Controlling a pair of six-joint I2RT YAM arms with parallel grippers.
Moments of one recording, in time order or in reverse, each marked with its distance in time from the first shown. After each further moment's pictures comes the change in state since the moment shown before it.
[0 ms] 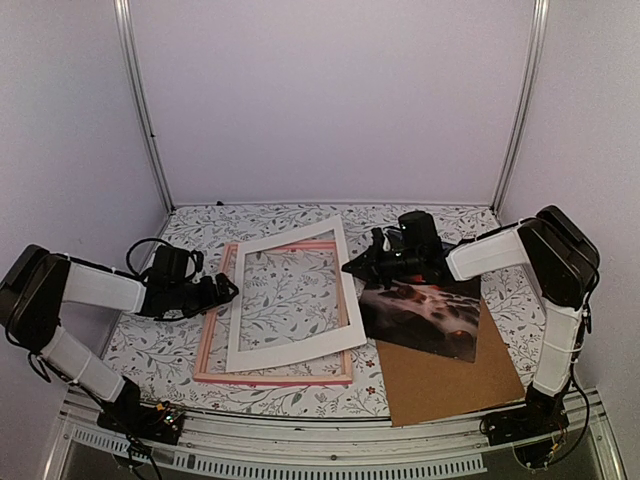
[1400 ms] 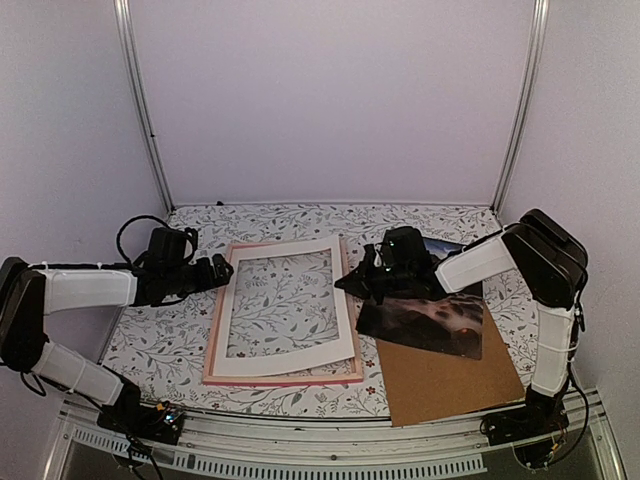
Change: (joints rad) left arm -0.050 -0.119 0.094 -0.126 -0.187 0.049; right arm 0.070 0.056 -0.028 0.051 0.075 0.067
